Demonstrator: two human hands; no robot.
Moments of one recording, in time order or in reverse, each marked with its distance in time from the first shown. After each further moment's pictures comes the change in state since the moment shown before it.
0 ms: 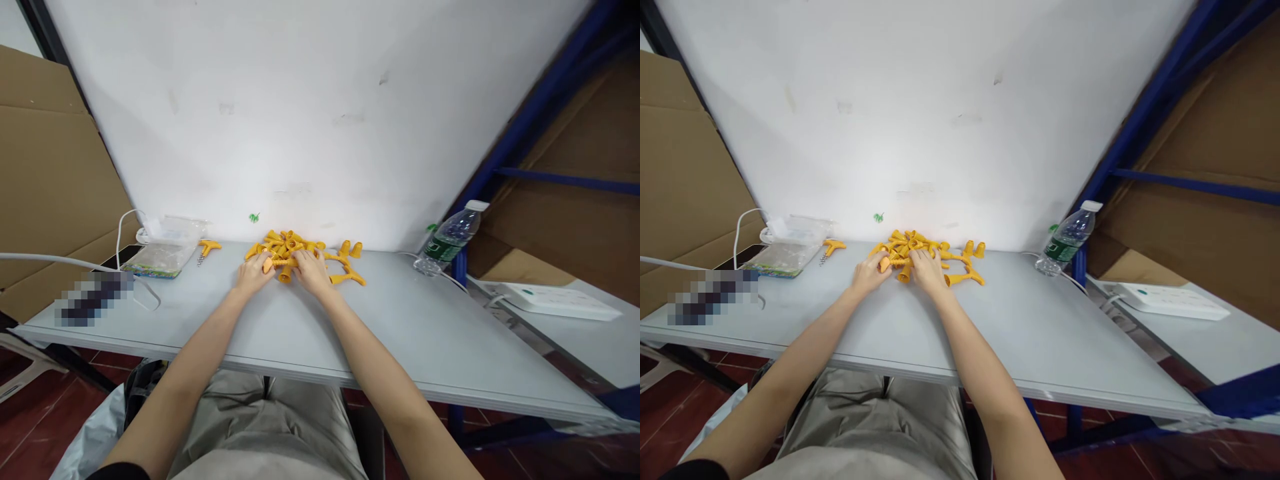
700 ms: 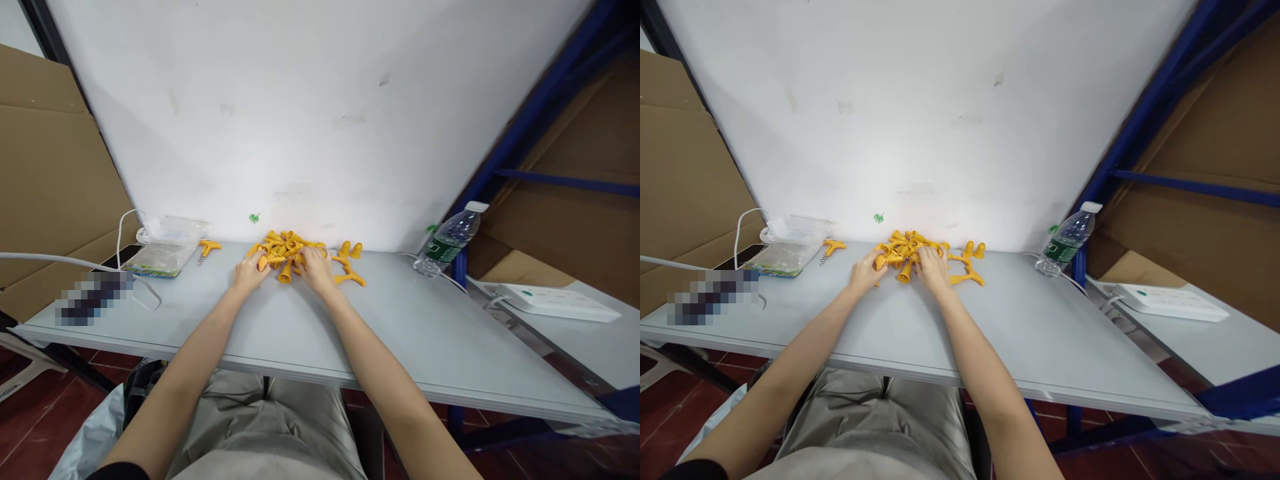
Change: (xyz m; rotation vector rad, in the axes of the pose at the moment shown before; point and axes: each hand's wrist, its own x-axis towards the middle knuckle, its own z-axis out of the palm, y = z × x) left_hand 0.002 -0.008 -0.002 -0.055 0.006 -0.094; right_hand -0.001 0.011 0.003 0.022 0.122 0.075
